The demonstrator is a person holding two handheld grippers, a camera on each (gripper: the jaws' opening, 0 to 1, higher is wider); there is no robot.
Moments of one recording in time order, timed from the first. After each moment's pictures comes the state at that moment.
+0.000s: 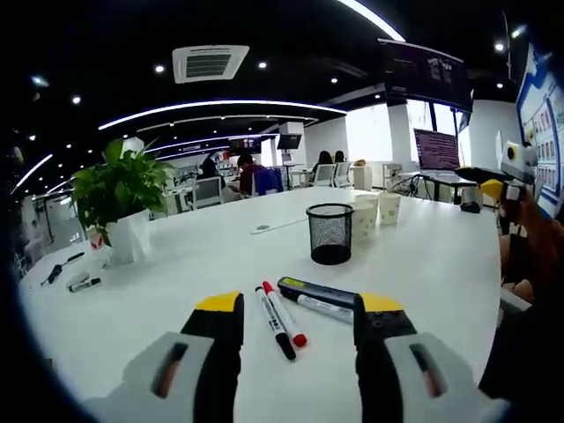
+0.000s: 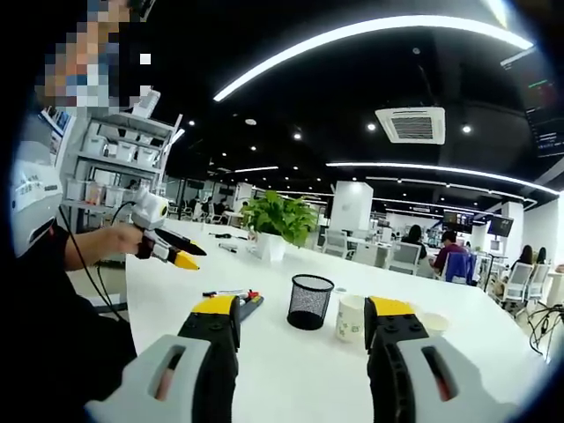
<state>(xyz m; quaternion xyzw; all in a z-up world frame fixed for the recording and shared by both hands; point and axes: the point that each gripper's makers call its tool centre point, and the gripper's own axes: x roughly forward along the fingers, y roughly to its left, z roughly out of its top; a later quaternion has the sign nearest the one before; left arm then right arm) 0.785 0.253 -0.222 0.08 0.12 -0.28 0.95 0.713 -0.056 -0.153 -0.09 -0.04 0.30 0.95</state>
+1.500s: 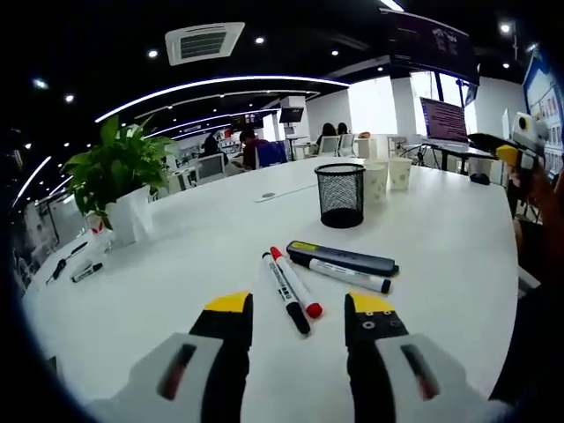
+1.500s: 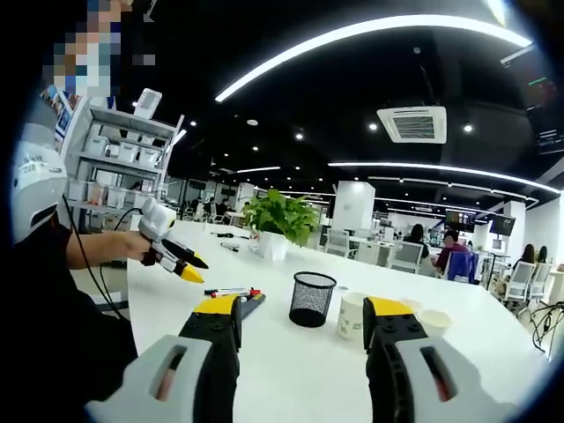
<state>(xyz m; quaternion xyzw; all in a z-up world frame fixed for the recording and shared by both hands) 0.792 0.262 -0.267 0.11 0.18 -0.26 0.94 0.714 -0.056 -0.161 -0.09 -0.04 0.30 0.95</state>
